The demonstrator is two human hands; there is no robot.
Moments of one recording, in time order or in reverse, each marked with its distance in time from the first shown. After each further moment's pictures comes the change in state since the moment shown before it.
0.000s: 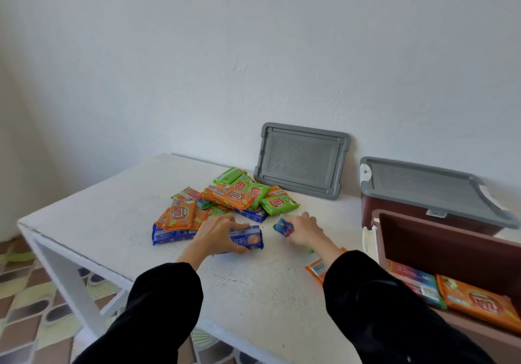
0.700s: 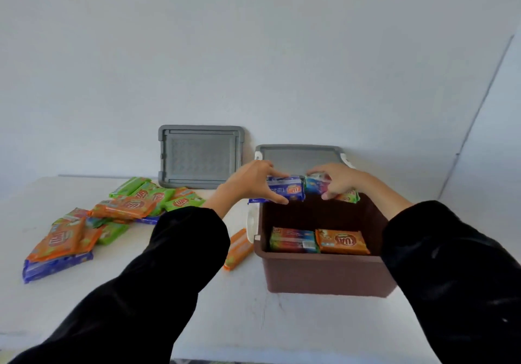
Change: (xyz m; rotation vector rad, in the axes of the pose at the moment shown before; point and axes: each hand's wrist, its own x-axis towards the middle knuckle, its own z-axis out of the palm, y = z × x) left_hand 0.057 0.274 -0.106 -0.126 0.160 0.573; right_hand -0.150 0.213 -0.165 -0.030 0.065 0.113
